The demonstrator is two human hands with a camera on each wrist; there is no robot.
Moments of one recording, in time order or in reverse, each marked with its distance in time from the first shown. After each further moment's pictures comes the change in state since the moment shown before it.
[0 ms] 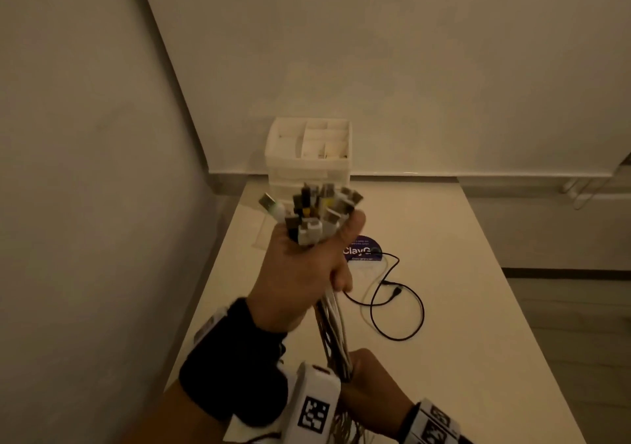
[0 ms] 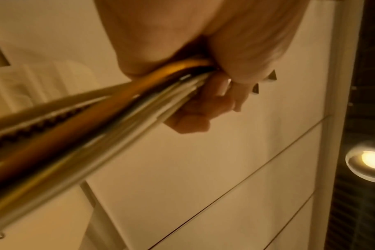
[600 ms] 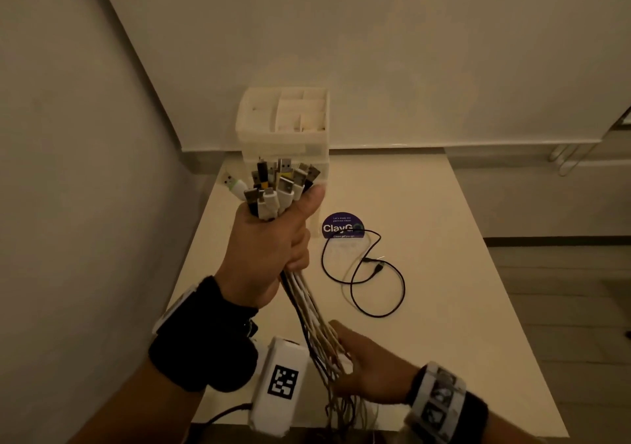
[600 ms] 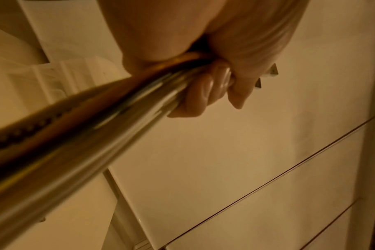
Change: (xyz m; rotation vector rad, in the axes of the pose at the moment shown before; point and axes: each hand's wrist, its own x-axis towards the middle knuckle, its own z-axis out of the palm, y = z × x) left_hand 0.030 -0.033 -0.004 -0.070 0.078 -0.134; right_hand 0.005 0.043 -0.051 -0.173 -0.279 0.078
